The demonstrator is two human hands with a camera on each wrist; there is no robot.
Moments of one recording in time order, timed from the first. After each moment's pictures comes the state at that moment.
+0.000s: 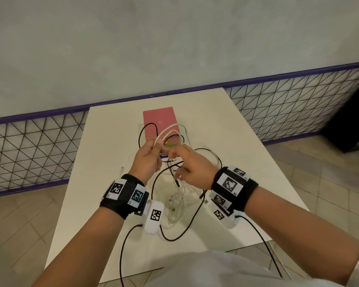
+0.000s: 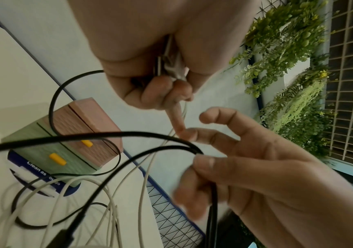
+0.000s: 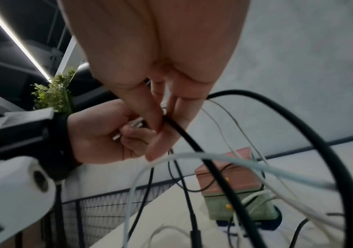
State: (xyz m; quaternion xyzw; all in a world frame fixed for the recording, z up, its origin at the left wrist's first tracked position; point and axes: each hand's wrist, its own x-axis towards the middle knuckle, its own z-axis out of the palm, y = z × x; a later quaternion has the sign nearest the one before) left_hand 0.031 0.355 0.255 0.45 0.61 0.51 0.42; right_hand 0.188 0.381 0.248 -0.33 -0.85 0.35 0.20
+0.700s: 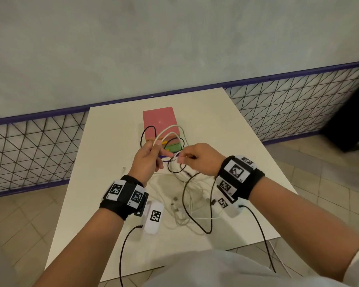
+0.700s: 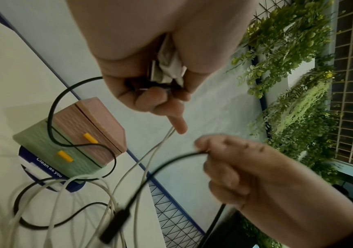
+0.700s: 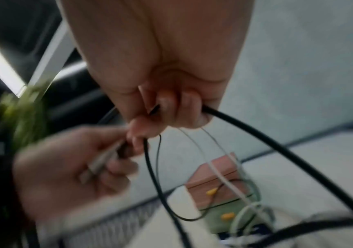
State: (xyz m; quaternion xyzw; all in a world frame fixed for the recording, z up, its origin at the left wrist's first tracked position) left_hand 0.027 0.356 0.244 0.44 0.61 0.51 0.43; right_hand 0.205 0.401 0.268 -0.41 -0.83 0.35 0.11
